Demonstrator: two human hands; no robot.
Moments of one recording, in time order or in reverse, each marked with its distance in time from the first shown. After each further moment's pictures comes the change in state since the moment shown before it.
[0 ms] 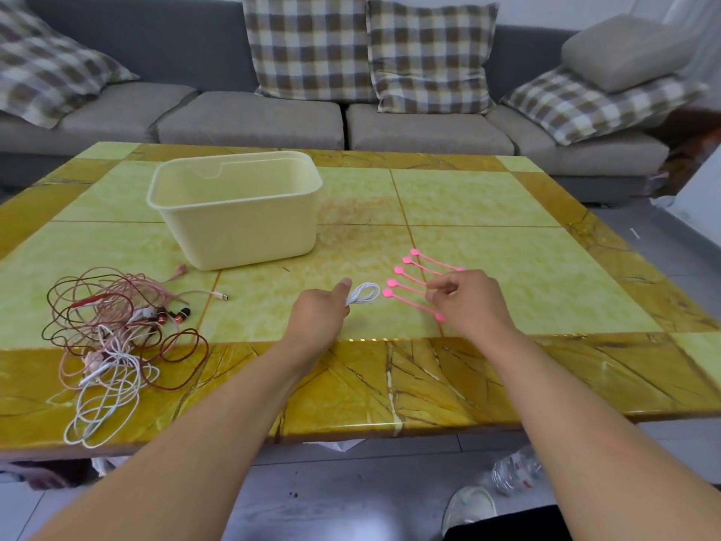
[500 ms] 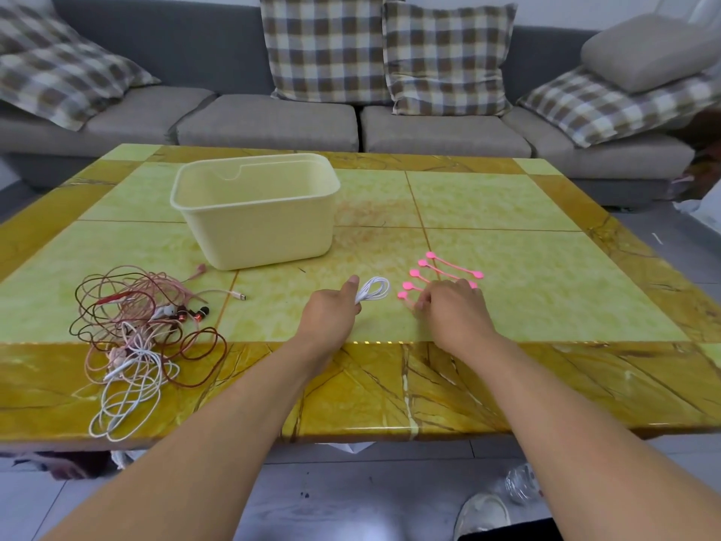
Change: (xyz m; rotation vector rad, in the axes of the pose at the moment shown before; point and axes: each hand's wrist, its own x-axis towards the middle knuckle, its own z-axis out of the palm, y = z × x) left_hand 0.005 -0.002 -0.005 -0.075 -0.003 -0.036; right_hand -0.005 -0.023 0.033 -0.500 -0.152 -0.200
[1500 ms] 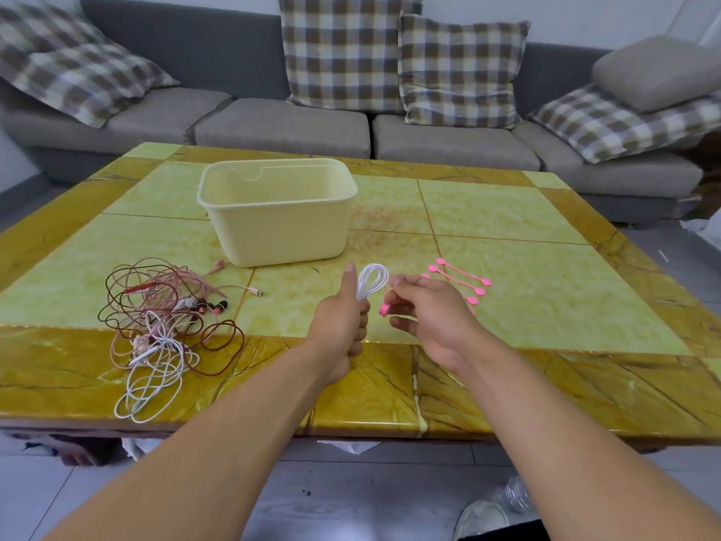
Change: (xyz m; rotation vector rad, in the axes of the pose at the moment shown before) left_hand -0.017 -0.004 -0.007 -0.446 -0.110 -0.130; right_hand -0.035 -0.067 -0.032 1.462 -0.181 0.231
